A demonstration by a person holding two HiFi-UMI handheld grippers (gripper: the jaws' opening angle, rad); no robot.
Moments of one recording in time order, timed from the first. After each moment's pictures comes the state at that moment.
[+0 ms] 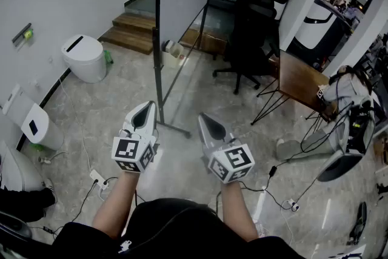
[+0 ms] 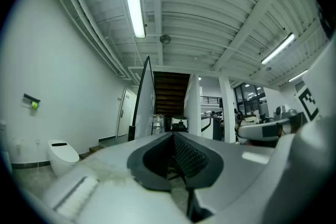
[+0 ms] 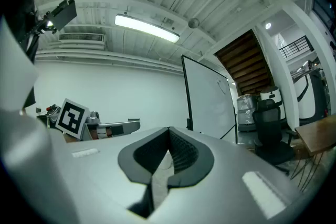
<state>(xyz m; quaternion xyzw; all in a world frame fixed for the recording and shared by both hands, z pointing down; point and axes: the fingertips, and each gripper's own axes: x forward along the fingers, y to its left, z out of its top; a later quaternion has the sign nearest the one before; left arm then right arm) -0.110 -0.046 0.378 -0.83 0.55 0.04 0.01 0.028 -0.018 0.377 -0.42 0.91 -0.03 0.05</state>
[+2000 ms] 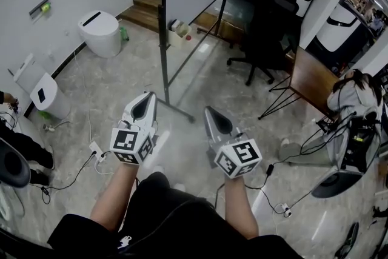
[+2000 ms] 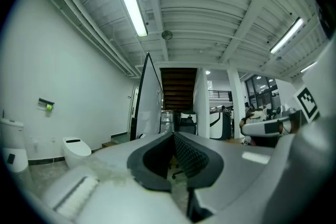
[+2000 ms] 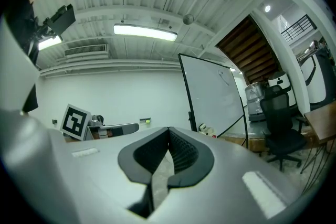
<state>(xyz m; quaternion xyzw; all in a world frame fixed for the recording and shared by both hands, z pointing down) -0.045 -0.013 0.398 -0.80 0.60 0.02 0.00 0.113 -0.003 0.396 -0.36 0.93 -0.08 0.06</state>
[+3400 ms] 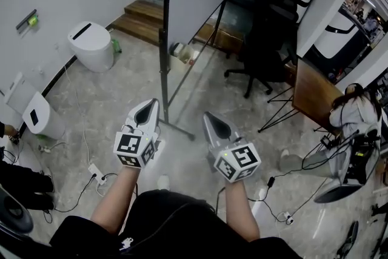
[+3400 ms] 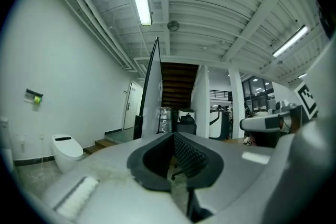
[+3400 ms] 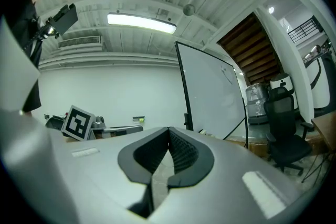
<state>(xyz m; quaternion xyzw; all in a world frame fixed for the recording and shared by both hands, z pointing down) -0.118 -0.158 0.405 -0.82 0.58 0.01 -0.02 0.030 -0.133 0.385 -0.37 0.92 -0.07 0.04</state>
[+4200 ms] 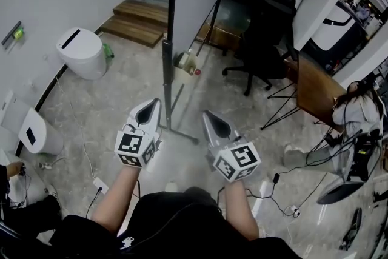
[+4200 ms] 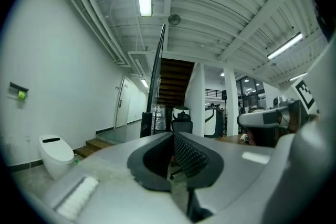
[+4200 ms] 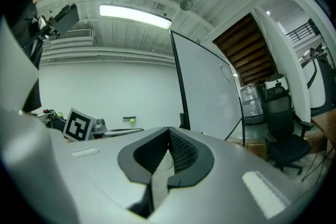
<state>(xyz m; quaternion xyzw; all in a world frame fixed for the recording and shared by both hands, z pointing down) -0.173 -0.256 0.415 -0.85 0.53 0.00 -0.03 -0.036 -0.219 0.387 -0.41 0.91 -0.07 0.04</state>
